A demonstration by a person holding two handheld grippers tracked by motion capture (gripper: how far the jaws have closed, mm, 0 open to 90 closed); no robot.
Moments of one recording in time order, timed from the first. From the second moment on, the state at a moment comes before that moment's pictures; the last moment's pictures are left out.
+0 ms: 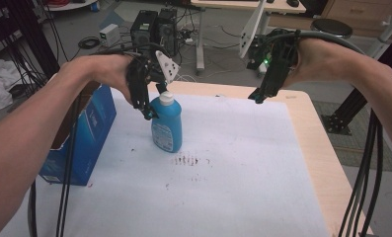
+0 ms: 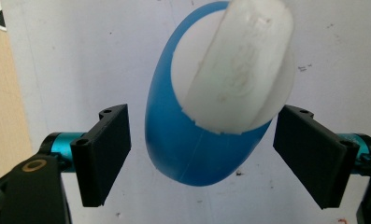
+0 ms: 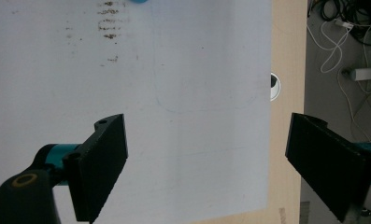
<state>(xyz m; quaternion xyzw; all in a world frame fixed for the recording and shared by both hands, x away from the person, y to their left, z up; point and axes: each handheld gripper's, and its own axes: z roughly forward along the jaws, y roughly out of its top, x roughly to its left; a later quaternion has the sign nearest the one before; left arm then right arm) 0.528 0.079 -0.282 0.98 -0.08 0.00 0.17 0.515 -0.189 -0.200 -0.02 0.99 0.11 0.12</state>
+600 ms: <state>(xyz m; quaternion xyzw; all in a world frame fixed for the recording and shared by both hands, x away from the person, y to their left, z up) 0.523 0.062 -0.285 0.98 -0.11 -0.01 0.18 0.514 -0.190 -0.200 -0.02 0.99 0.11 0.12</state>
